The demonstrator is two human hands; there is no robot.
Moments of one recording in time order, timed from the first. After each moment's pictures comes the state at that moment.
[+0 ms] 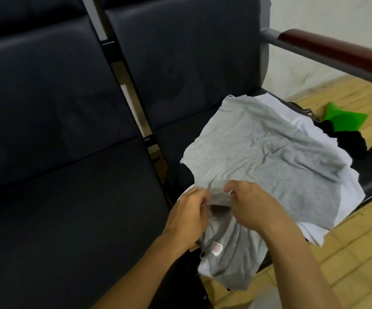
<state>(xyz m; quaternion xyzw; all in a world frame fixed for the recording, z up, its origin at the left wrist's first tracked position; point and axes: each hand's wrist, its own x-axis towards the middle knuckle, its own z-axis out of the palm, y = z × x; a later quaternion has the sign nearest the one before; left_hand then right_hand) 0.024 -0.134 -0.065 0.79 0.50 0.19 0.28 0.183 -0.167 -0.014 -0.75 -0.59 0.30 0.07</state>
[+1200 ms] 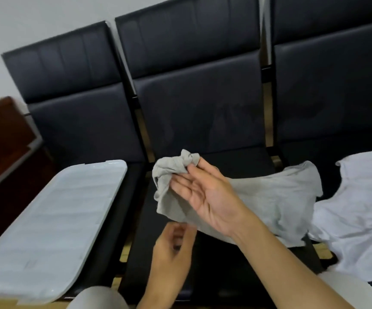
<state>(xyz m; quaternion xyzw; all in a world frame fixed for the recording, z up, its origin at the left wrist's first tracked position) -0.239 -0.307 0.042 0.44 0.70 0.47 0.31 -0.137 -0.215 0.118 -0.11 -0.23 0.87 0.41</state>
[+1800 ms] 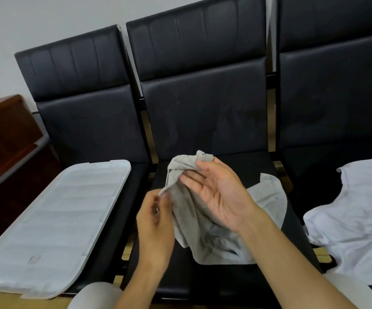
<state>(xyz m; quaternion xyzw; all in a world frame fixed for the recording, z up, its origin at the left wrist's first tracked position) -0.251 -0.287 0.077 0.43 0.64 0.61 0.18 -0.132 -0.211 0.124 -0.15 -0.25 0.85 0.44</state>
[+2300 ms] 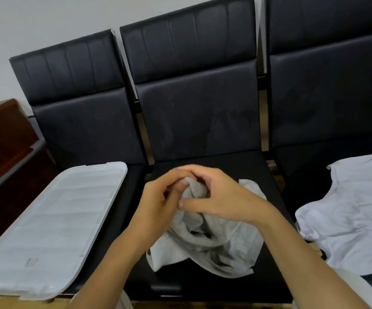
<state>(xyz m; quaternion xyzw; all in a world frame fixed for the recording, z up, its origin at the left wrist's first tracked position) -0.249 -0.278 0.136 0.68 0.54 0.45 0.20 -0.097 -0.206 0.118 -0.20 -0.77 0.54 0.29</state>
